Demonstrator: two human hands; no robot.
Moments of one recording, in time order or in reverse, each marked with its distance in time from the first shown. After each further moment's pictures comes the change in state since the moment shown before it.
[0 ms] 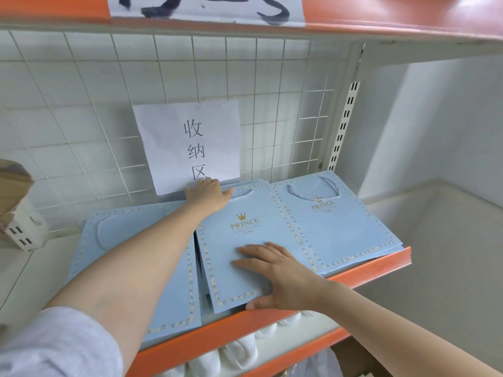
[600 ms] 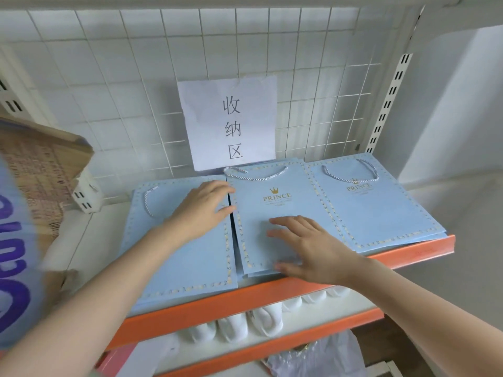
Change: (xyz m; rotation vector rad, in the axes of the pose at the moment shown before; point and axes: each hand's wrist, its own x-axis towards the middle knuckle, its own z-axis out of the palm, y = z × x) left_hand -0.115 -0.082 -0.003 -0.185 0.164 0.384; right_hand 0.003 -0.015 -0.007 -0.150 0.091 -0.064
